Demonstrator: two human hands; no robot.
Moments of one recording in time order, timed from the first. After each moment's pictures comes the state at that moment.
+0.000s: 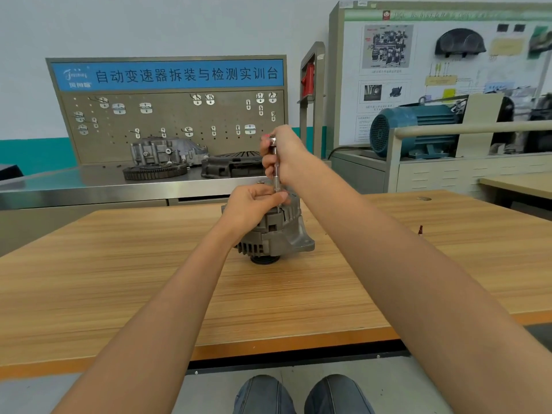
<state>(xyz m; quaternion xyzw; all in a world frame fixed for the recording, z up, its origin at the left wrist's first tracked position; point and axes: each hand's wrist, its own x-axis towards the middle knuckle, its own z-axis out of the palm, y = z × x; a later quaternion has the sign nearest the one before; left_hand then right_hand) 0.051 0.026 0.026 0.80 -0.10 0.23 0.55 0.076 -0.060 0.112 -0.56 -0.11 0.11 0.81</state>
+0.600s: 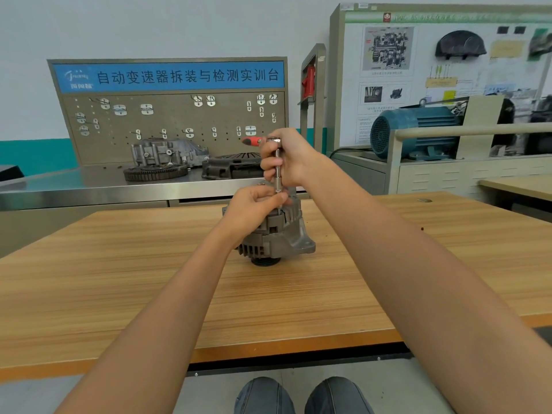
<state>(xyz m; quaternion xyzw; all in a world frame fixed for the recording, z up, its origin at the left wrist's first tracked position) 0.049 0.026 0.027 0.81 -0.11 0.21 0.54 0.087 -0.074 0.112 -0.54 -0.19 0.22 0.79</state>
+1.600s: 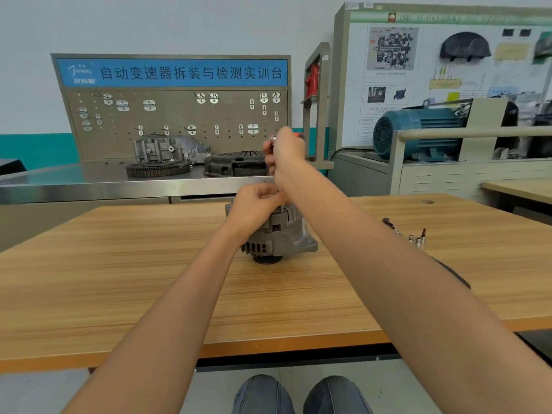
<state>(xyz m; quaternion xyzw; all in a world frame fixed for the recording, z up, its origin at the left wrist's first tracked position) 0.047 0.020 0.028 0.80 -0.09 0.25 0.54 0.076 -0.045 0.108 -0.56 -0.07 0.01 0.82</state>
